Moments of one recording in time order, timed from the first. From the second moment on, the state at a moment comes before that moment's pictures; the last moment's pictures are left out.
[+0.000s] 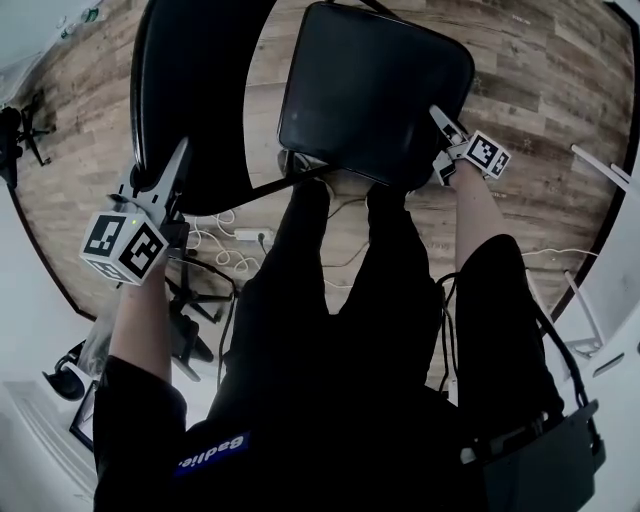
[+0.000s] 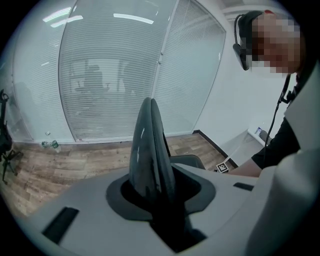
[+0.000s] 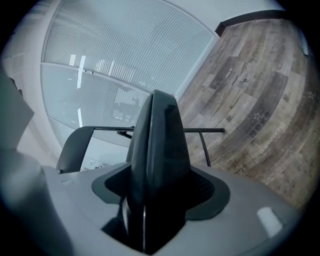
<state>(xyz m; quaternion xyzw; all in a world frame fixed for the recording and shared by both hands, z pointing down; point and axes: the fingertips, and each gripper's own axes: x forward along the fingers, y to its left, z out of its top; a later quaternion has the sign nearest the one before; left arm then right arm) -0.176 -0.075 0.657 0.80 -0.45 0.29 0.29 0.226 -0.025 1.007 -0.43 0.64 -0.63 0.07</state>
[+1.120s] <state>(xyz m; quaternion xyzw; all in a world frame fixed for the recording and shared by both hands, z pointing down) -0.188 -0.082 0.651 0.78 -0.46 0.27 0.32 0.287 0.029 0.922 -0.56 0.58 -0.58 0.03</state>
